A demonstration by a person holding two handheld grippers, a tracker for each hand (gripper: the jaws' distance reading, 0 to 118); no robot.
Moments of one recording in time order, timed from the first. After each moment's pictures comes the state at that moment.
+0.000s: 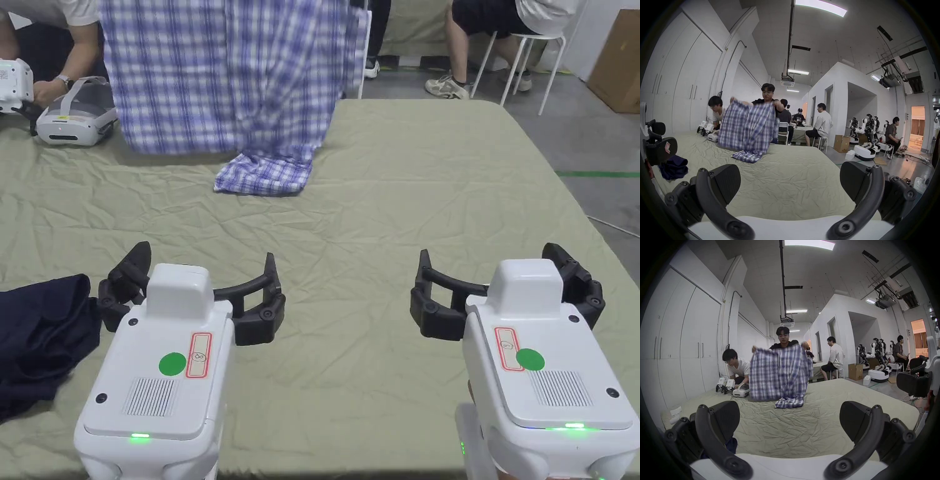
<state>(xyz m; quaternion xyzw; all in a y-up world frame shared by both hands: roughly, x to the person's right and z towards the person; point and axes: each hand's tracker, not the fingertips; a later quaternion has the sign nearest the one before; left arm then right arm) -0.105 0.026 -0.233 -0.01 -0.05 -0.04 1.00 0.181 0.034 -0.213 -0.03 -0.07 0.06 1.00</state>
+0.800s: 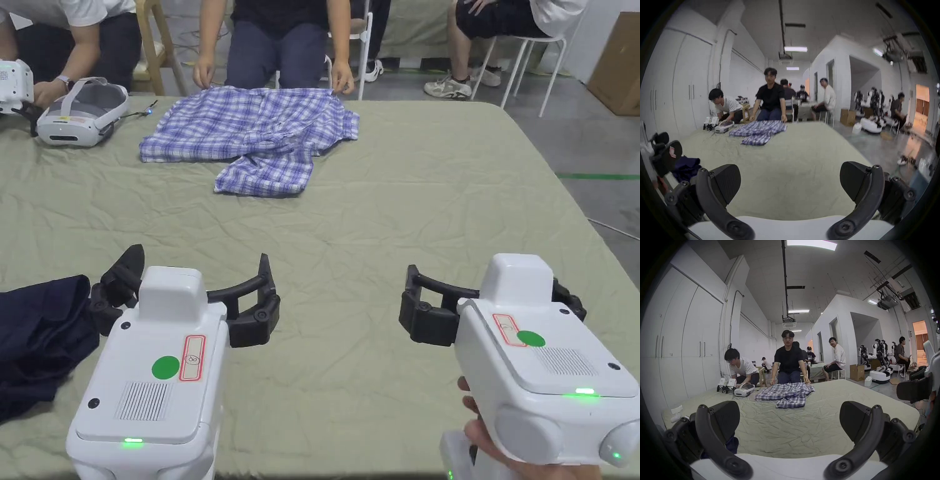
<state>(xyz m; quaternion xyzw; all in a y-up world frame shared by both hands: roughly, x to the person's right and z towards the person) -0.108 0.027 -0.232 -0.01 -0.04 -0.03 1.00 0.178 0.051 -0.219 -0.17 -0.05 -0.03 0.98</state>
